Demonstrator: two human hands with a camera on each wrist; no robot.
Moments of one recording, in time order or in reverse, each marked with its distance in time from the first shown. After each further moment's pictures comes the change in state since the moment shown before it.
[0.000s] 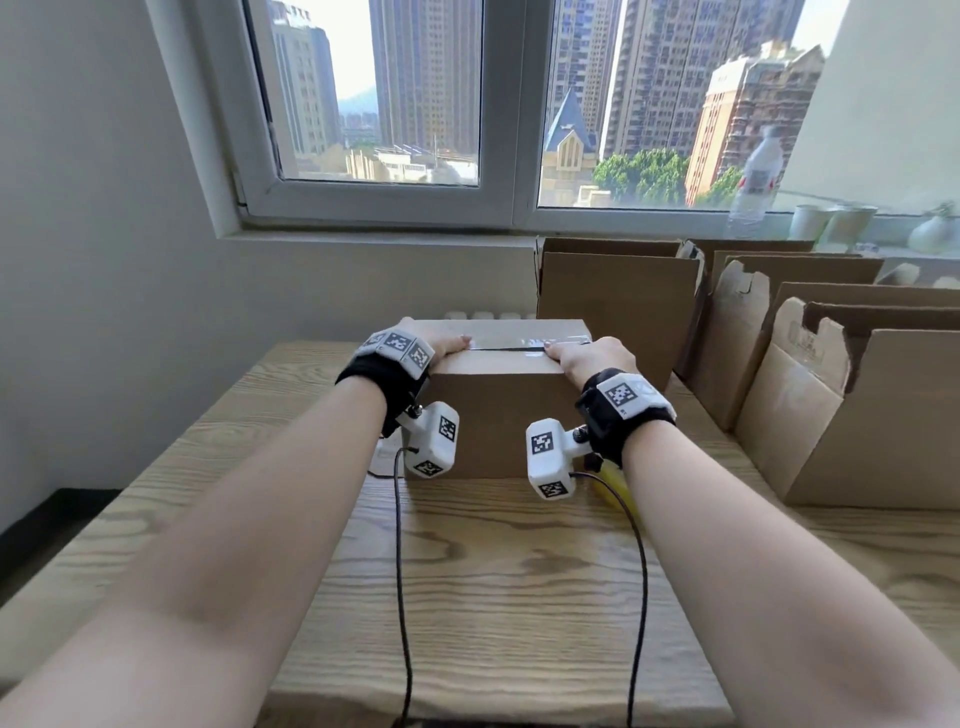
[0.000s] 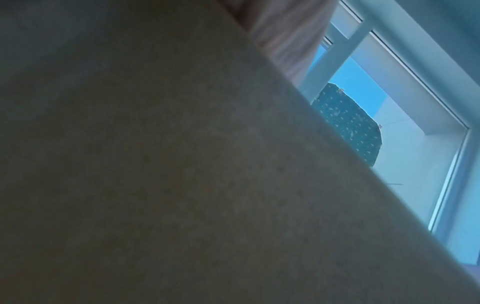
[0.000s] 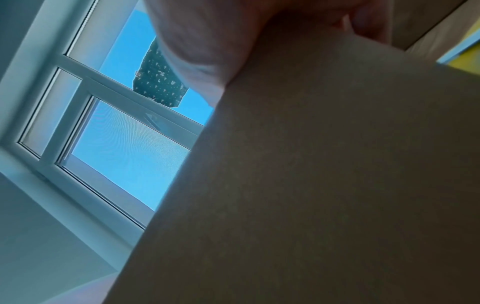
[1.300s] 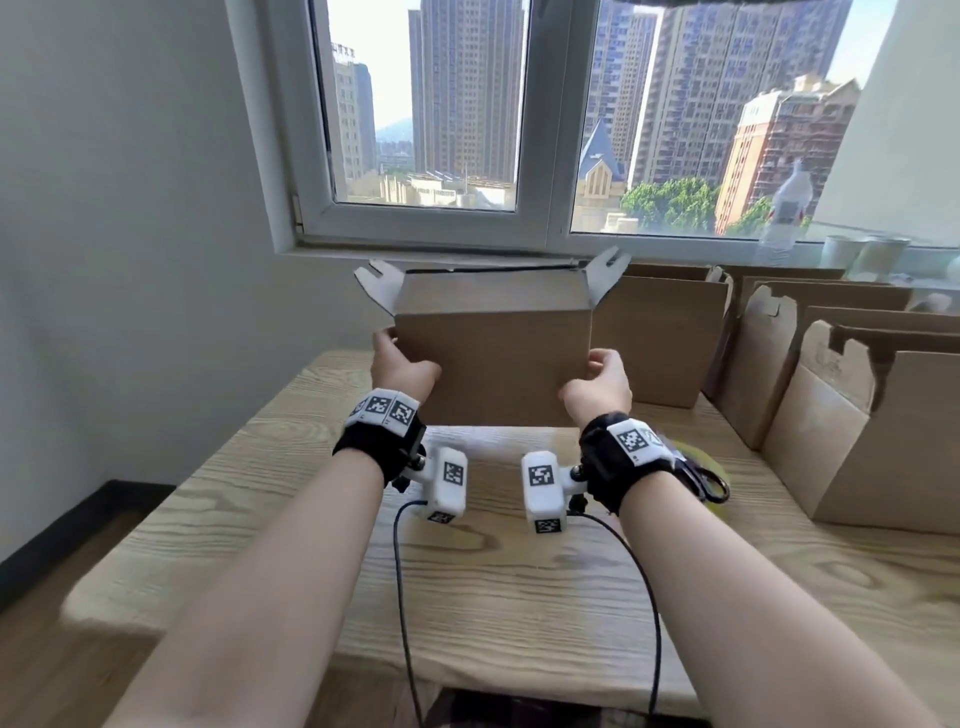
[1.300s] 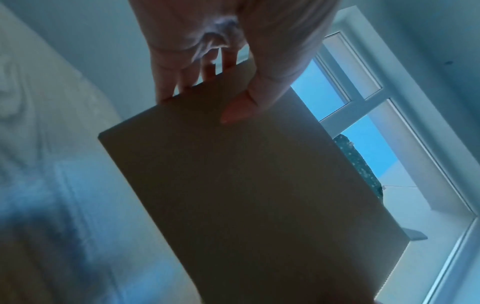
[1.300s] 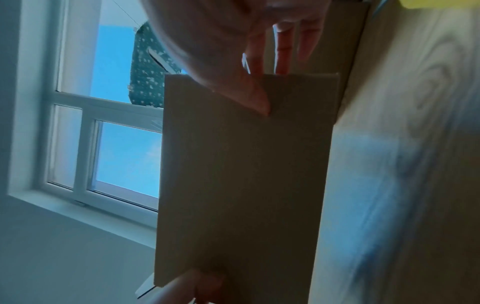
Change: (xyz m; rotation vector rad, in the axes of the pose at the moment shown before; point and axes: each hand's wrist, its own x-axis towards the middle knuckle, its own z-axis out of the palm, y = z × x) left_hand -0.033 -0.078 0.001 -0.764 0.376 0.153; right_hand -0.031 0.014 0.047 0.391 0.069 -0.229
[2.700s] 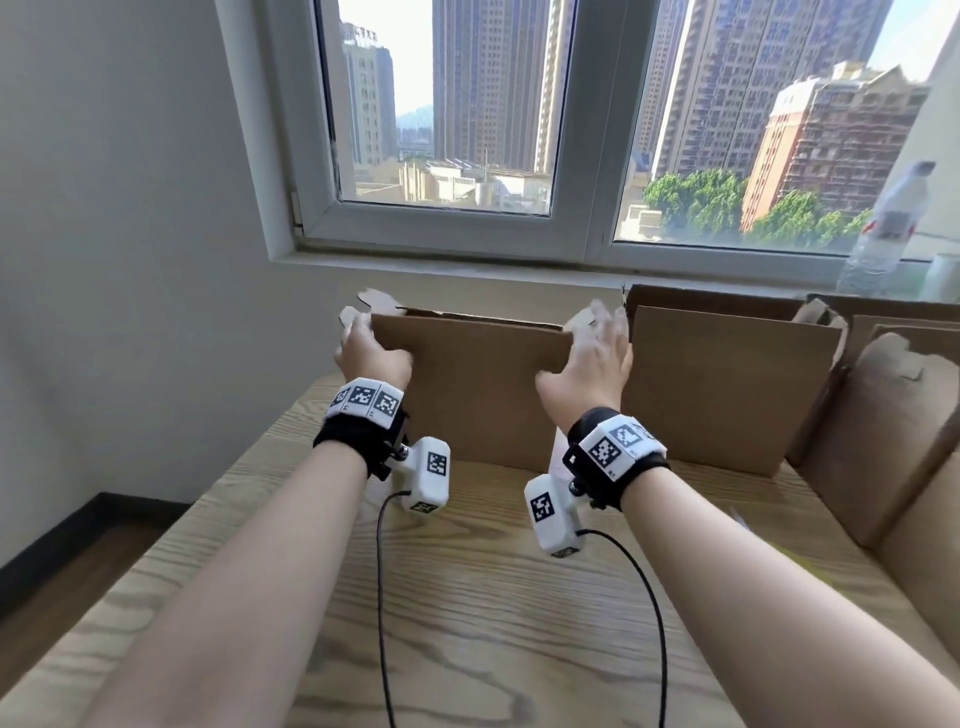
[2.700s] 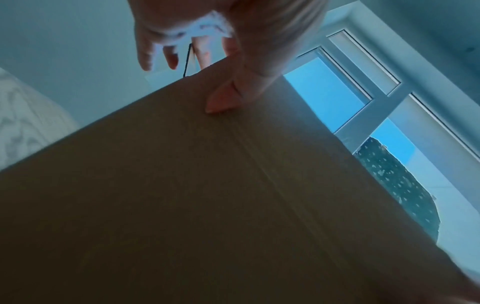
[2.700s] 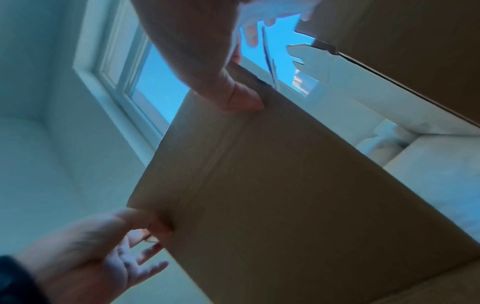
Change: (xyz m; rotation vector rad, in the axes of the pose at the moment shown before) left_hand 0.161 -0.020 0.021 0.156 0.220 0.038; right_hand 0.100 -0.042 0.093 -0.476 -0.021 -0.491
